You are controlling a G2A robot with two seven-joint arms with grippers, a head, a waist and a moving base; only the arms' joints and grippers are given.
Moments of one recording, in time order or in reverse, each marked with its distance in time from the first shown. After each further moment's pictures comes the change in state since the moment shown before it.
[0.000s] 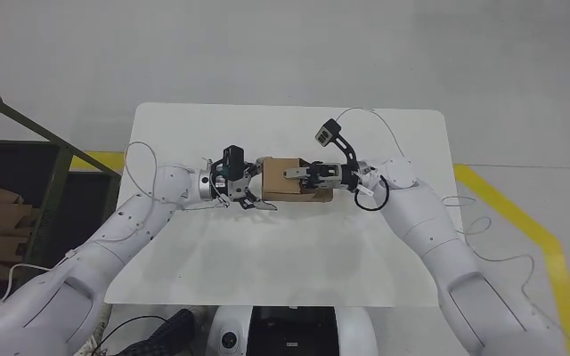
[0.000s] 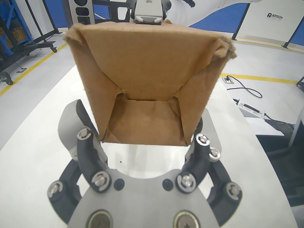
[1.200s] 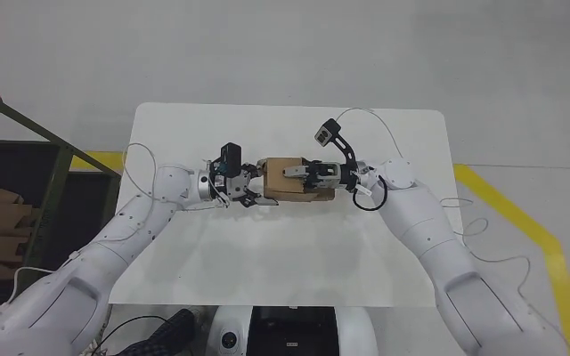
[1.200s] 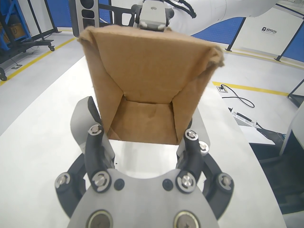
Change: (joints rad) left arm 0.017 -0.023 -0.035 0.031 -0.032 -0.053 -0.005; right arm -0.007 -0.017 0.024 0.015 -0.010 -0.002 -0.002
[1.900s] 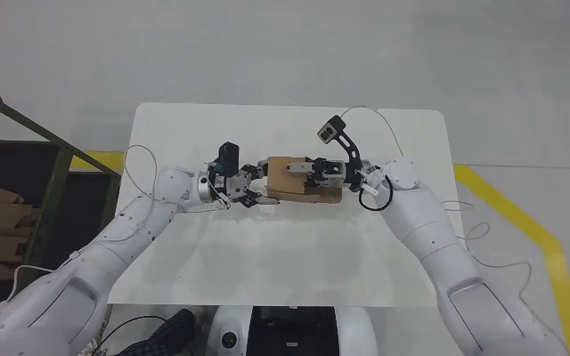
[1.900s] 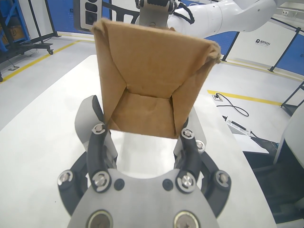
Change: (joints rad) left arm -0.010 0.010 0.048 0.002 -0.073 0.000 0.035; right arm -0.038 0.013 0.051 -0.088 0.050 0.038 0.038
